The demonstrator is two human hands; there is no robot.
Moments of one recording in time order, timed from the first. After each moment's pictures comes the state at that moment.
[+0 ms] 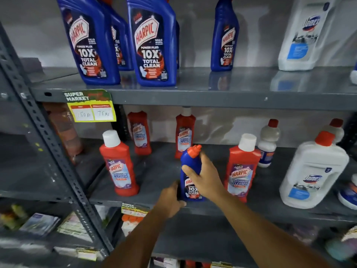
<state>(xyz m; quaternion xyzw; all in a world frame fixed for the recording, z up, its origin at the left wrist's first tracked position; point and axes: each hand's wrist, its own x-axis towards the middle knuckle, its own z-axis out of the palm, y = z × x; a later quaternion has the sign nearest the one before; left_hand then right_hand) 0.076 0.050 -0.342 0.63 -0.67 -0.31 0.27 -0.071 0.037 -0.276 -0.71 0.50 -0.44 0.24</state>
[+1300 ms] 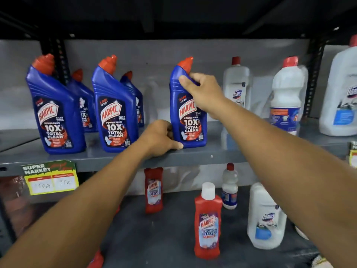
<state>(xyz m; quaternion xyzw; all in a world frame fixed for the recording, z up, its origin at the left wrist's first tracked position) 0.014 0.018 0.001 0.47 -0.77 -0.24 0.36 -0.144 0.006 0.075 -0.68 0.44 -0.58 0.11</state>
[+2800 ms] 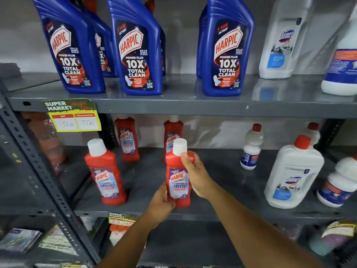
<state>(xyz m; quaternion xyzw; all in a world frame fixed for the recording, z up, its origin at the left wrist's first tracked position) 0.066 0.066 -0.306 0.52 -0.58 -0.49 0.39 -0.069 0.022 -0.255 -0.52 0.40 -0.50 0.57</state>
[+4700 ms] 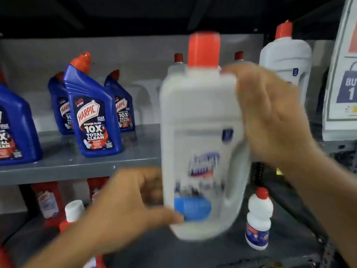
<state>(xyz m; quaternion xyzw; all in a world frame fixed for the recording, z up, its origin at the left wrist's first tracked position) -0.152 0.165 -0.042 0.36 -0.79 -0.36 0.34 -0.369 0.173 0.034 -0.72 0.30 -0.62 -0.06</state>
